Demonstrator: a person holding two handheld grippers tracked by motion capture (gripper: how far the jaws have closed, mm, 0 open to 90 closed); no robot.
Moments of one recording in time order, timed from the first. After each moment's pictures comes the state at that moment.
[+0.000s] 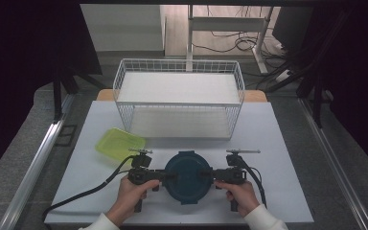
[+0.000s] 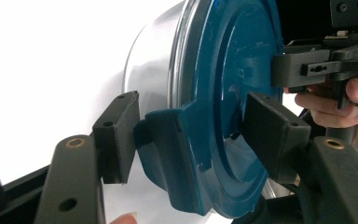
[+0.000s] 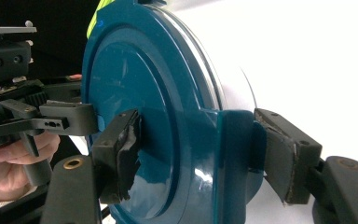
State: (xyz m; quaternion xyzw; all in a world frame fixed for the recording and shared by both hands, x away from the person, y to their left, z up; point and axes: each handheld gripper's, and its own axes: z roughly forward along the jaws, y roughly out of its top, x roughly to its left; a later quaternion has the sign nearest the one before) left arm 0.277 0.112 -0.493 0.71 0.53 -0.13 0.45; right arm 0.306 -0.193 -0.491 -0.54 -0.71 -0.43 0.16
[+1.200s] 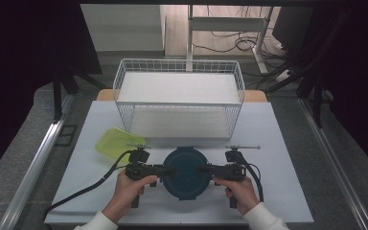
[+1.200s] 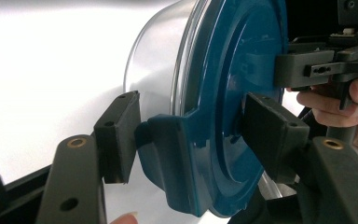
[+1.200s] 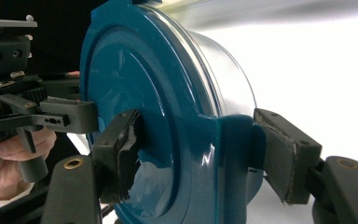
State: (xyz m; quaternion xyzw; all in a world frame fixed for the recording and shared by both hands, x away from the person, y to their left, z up) left arm 0.282 0.118 -0.471 0.72 0.52 -0.11 0.45; right arm 0.308 -0.187 -0.473 -0.52 -0.71 -0.44 0.13
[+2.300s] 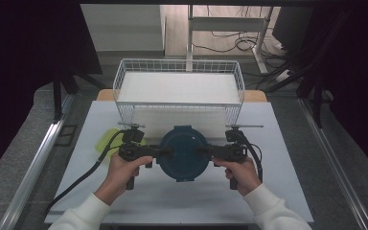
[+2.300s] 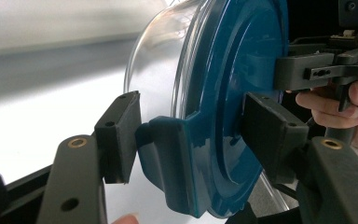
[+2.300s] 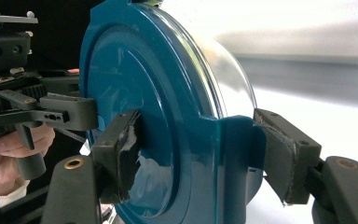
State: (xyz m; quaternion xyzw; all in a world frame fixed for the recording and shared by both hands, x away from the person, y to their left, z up) left arm 0.303 0.131 -0.409 0.72 0.50 -0.08 0.47; right arm 0.331 -0.173 -0.408 -0.50 -0.73 -0.47 0.10
